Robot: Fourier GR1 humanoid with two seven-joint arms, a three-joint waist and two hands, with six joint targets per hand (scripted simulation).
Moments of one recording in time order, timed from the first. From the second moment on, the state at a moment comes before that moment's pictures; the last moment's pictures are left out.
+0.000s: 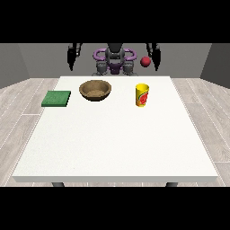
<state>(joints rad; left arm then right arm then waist) 0.00 0.10 -0.01 -1.60 0.01 0.02 0.00 -0.03 -0.15 0.00 -1.56 0.00 -0.02 -0.02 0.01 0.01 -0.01</state>
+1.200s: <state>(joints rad) -0.17 0.04 0.06 -1.43 0.03 0.08 -0.34 -0.08 -0.18 -0.18 -1.31 -0.19 0.21 -0.43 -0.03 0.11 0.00</state>
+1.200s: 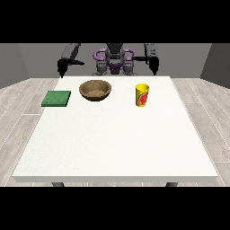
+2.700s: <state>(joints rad) -0.60 0.18 0.31 -0.80 0.09 0.12 -0.81 -0.33 -0.29 -0.24 -1.02 -0.18 0.37 -0.77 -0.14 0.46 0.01</state>
